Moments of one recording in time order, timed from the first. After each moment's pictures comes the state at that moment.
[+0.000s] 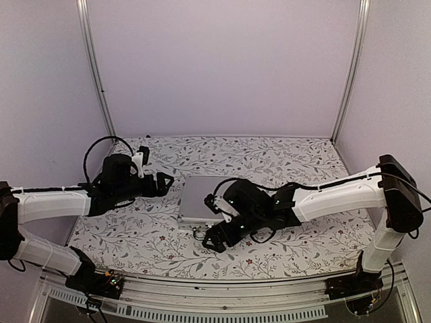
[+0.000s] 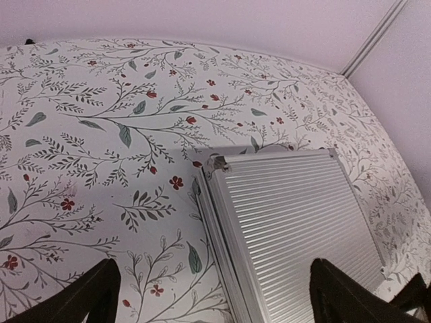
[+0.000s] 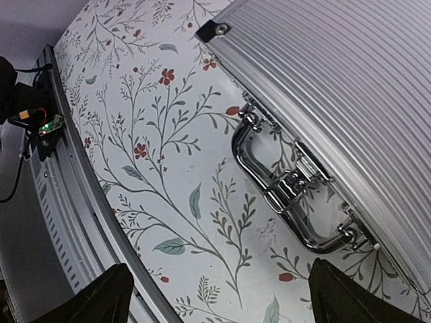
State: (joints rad) left arm -0.55 1.25 0.57 0.20 -0.02 -0.40; right arm 1.15 1.74 1.08 -0.20 -0.15 0.45
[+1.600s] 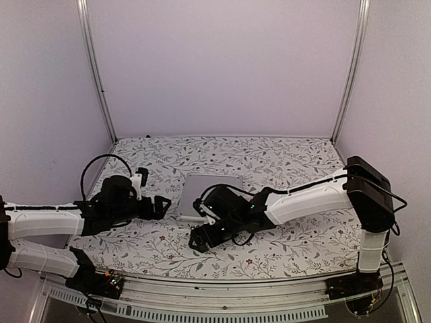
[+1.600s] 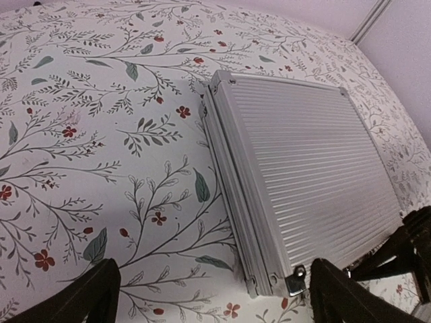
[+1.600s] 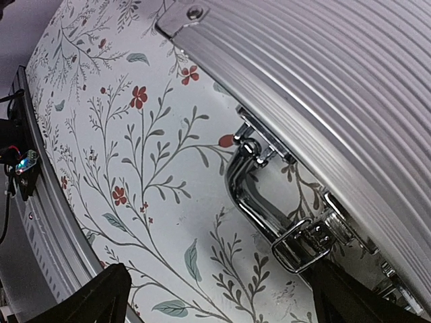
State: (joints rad) left arm -0.67 1.11 0.40 0.14 -0.12 -0.44; right arm 1.18 1.98 1.27 -0.19 -0.13 0.57
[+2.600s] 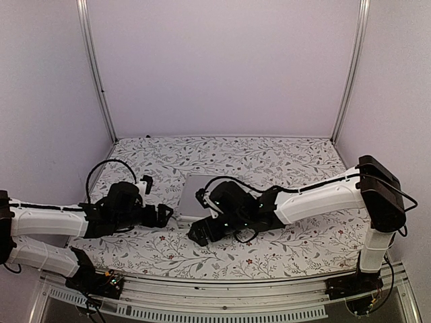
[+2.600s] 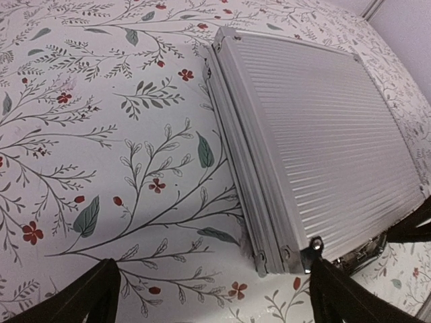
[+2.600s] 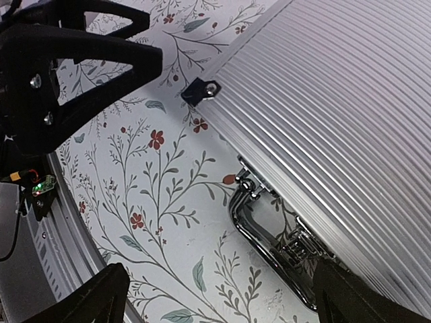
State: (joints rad) left arm -0.74 1.14 0.38 0.11 -0.18 -0.47; right arm 1.18 1.90 1.20 -0.07 -0.04 0.56
